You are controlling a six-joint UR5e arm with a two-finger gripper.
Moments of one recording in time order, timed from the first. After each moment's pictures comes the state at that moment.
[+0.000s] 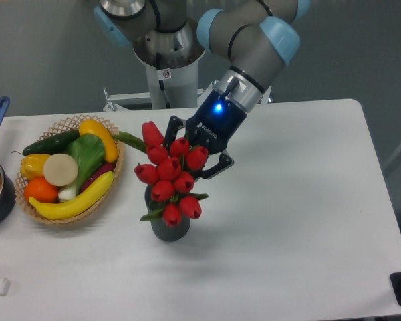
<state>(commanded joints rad) 2.70 -1.69 -1.88 -0.81 0.41 1.13</state>
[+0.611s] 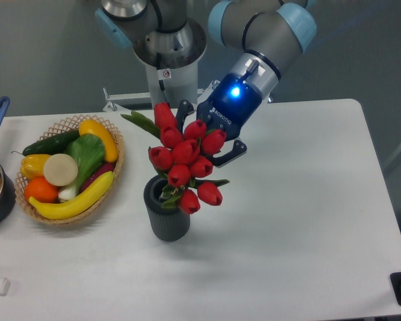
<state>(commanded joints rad) 2.73 -1.68 -1.84 -0.81 0.32 0.99</state>
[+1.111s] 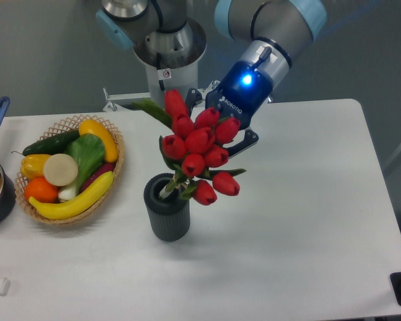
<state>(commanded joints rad) 2.76 -1.65 -1.82 -0.81 0.32 0.97</state>
